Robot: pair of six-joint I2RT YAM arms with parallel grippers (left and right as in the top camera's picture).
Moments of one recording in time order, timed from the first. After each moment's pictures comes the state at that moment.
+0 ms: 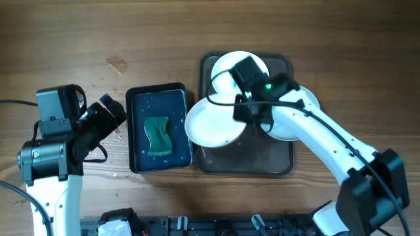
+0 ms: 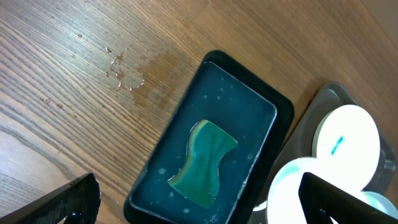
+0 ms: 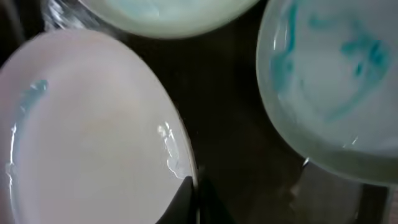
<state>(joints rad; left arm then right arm) 0.15 1.03 1.13 -1.11 0.05 -0.57 0.56 1.68 1.26 -0.97 0.00 0.71</state>
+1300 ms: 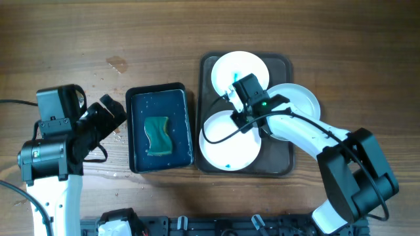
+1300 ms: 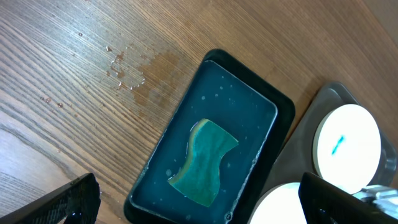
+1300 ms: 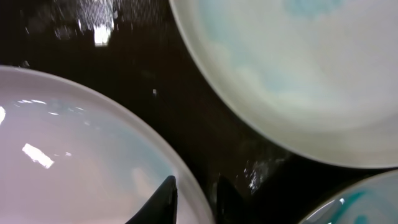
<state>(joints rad) 0.15 1.04 1.13 -1.11 0.05 -0.57 0.53 1.77 0.98 -0.43 0.03 -0.16</state>
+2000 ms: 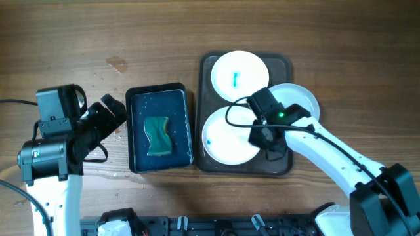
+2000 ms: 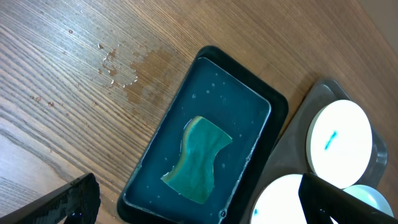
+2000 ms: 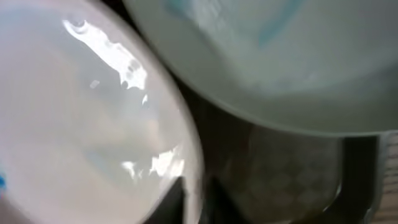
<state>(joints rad) 0.15 1.04 1.13 -1.10 0.08 -0.57 0.52 1.54 0.89 -0.83 -0.02 0.79</state>
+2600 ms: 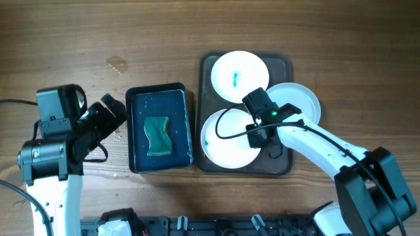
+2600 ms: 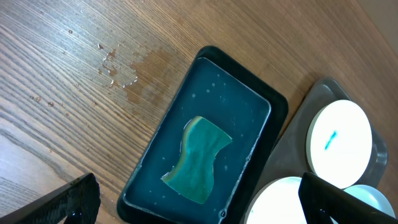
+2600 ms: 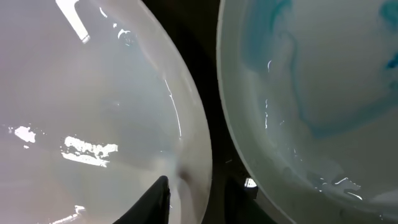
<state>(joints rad) 0.15 1.04 1.13 -1.10 0.08 -0.57 0.52 1.63 0.89 -0.70 0.07 0.33</state>
